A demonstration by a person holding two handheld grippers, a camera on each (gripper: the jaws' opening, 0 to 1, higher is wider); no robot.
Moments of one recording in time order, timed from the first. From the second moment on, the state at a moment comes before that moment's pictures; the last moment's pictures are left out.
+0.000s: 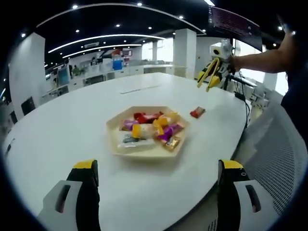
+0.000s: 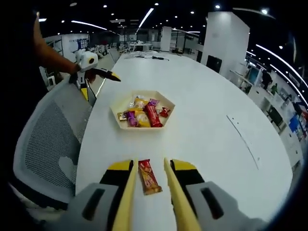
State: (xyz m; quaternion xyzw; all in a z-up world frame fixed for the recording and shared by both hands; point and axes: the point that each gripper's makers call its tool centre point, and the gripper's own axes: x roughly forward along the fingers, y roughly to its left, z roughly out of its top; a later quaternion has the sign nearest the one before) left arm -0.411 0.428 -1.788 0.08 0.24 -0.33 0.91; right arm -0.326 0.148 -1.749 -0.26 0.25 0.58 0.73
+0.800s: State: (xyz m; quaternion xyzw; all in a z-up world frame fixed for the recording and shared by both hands) left arm -0.413 0.429 -1.794 0.08 0.26 -0.32 0.91; right arm -0.329 0.150 -1.822 -0.29 0.29 0.59 0.70
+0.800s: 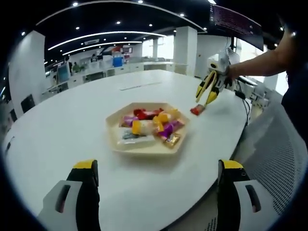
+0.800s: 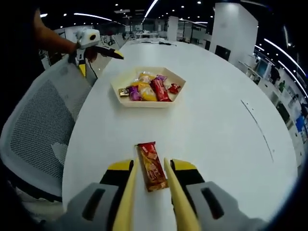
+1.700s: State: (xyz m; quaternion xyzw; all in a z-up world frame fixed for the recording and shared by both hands) left arm -0.411 0.430 -1.790 0.08 0.25 -0.32 0.91; right arm -0.322 0.145 -1.838 -0.27 0.36 0.52 0.73
